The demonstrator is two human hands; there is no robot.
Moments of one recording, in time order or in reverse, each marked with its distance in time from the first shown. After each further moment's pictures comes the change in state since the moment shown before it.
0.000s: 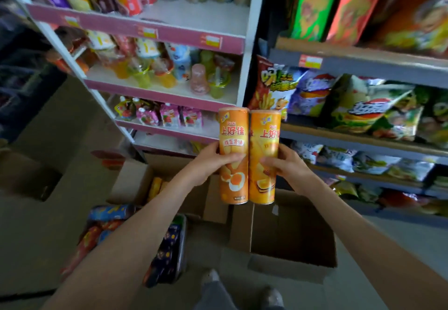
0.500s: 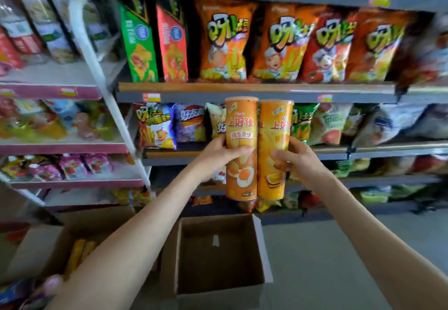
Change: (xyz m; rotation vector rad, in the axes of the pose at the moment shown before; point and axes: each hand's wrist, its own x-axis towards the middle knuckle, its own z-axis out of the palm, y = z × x) left_hand 0.037 0.125 0.346 0.139 -0.185 0.269; right_hand -0.188 -0.032 -0.312 0.054 0.294 -0.288
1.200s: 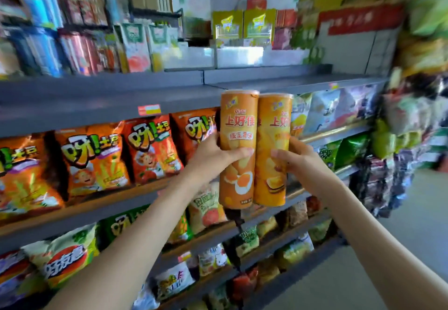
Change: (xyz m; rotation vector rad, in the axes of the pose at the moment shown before) left_hand 0.171 0.214 0.354 0.193 -0.149 0.445; right_hand -0.055 -0.117 -0.387 0.071 0.374 -0.408
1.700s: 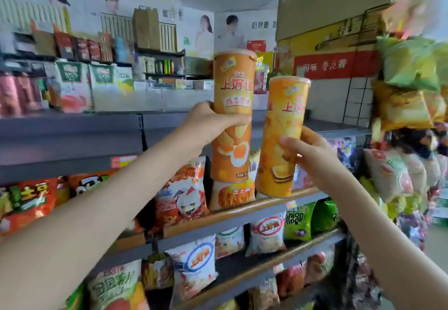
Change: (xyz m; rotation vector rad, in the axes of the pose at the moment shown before) left_hand 0.236 0.134 0.186 0.105 0.182 0.131; right_hand 0.176 -0.073 -0.269 0.012 0.031 -0.229
